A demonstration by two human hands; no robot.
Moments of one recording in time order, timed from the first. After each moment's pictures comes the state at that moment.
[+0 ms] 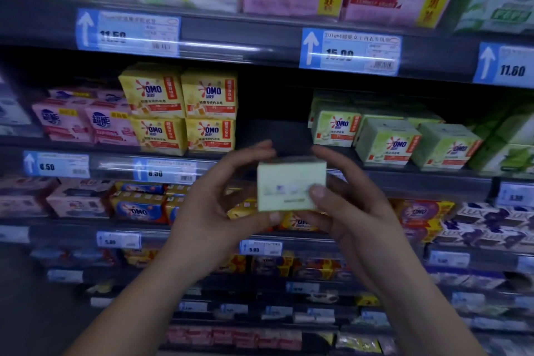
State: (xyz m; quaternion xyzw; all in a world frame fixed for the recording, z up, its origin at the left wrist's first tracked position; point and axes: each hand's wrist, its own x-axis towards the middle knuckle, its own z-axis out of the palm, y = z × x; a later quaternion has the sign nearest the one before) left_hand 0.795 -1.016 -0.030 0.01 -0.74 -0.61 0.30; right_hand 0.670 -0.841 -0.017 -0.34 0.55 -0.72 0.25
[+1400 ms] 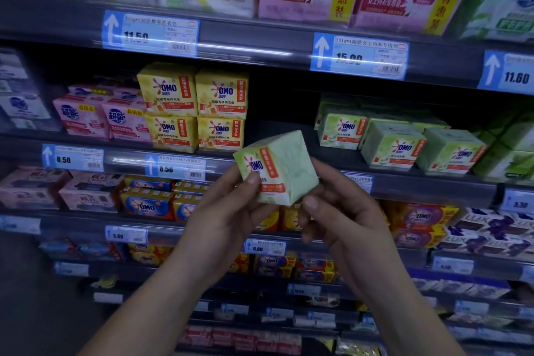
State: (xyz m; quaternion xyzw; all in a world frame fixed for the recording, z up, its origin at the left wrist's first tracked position) left_hand 0.797 -1.000 -0.026 0.07 -0.45 -0.86 0.24; right_hand 0.692 -0.850 -0.020 -0.34 0.52 -0.75 0.25
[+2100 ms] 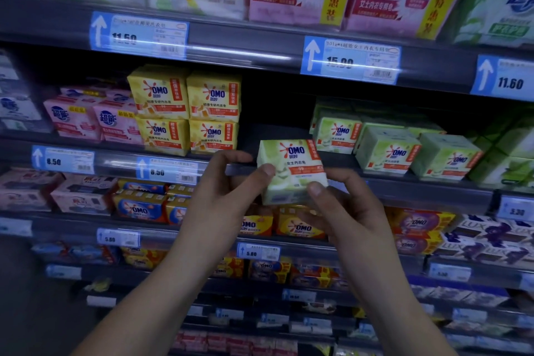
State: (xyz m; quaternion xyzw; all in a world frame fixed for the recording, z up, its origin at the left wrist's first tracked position) left_hand 0.780 -0.996 -0.016 0.17 -0.61 -0.71 0.33; right_hand 0.682 -0.845 -0.018 -0.30 0.60 -0.72 0.17
